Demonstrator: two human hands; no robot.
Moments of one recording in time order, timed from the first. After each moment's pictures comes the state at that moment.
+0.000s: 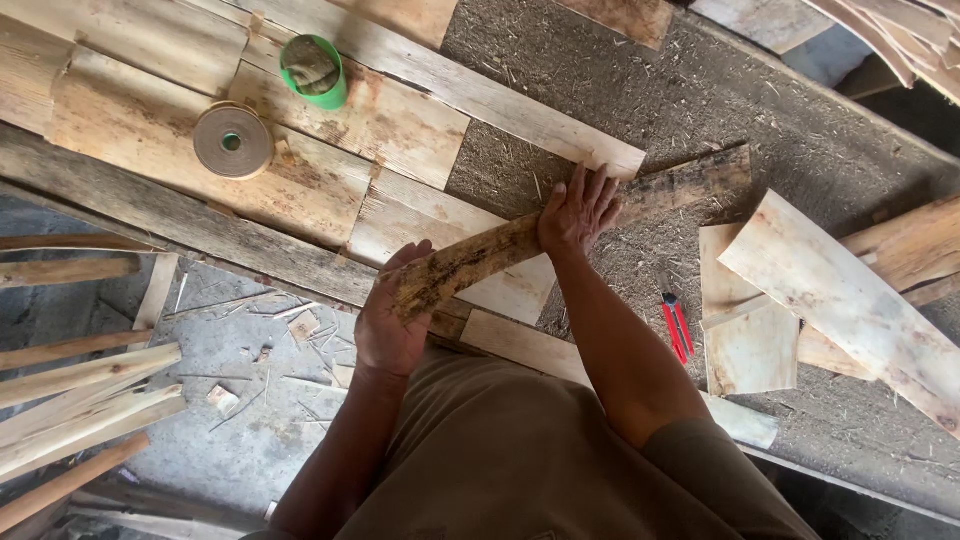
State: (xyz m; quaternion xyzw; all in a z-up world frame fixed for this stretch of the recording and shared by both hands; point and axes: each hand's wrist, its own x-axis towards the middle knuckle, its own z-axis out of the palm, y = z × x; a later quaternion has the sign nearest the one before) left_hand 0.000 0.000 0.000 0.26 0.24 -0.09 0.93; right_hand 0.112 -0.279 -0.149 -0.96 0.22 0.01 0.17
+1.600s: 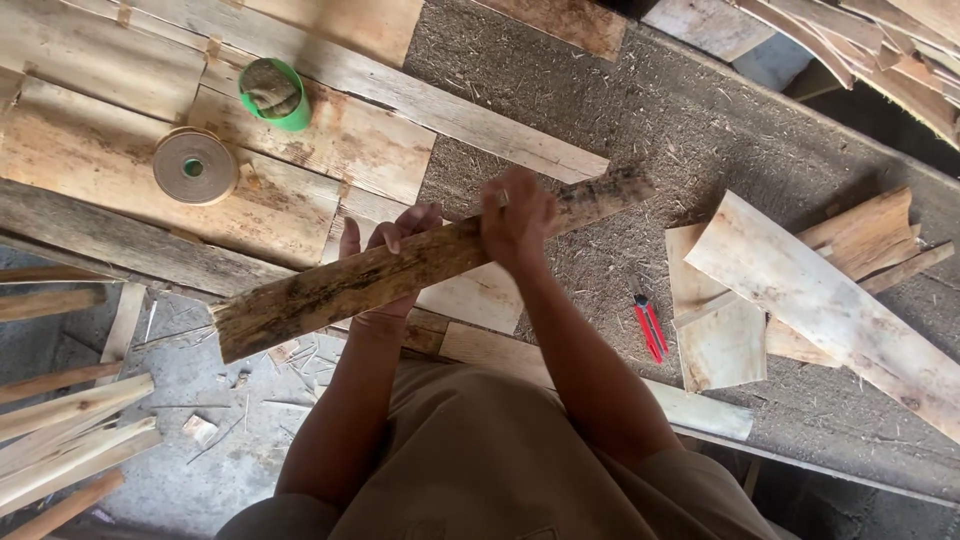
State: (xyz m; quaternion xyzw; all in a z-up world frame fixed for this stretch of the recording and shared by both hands) left_hand 0.085 -0.026 -0.043 0.05 -0.07 -0.17 0.98; right_hand 0.119 -0.228 -0.053 -0.94 0.09 -0.04 0.32
